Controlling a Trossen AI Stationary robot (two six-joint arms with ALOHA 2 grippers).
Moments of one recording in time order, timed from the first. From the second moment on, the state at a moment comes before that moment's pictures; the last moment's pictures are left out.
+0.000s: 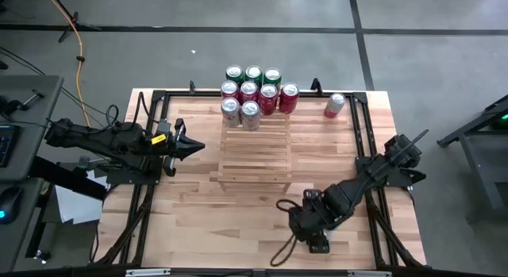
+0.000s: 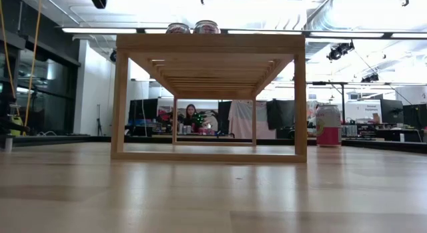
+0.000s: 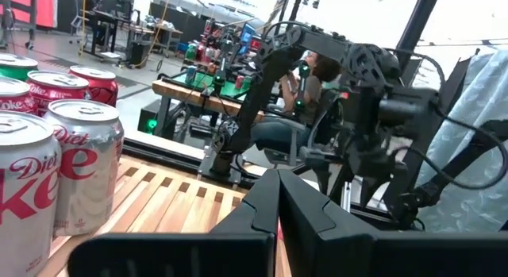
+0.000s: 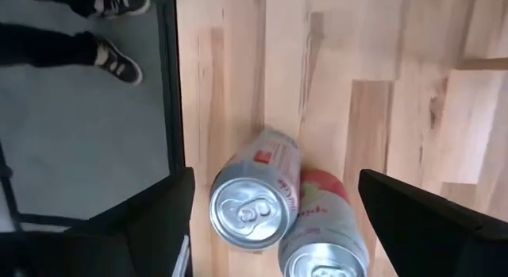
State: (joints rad) left arm -0.21 0.57 0.58 0.07 -0.23 -0.29; right arm 0.61 1.79 1.73 -1.28 -0.10 0.62
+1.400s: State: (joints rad) left arm -0.21 0.58 0.58 0.07 -0.28 -0.30; right arm 0.81 2.00 1.70 -1.36 0.02 0.73
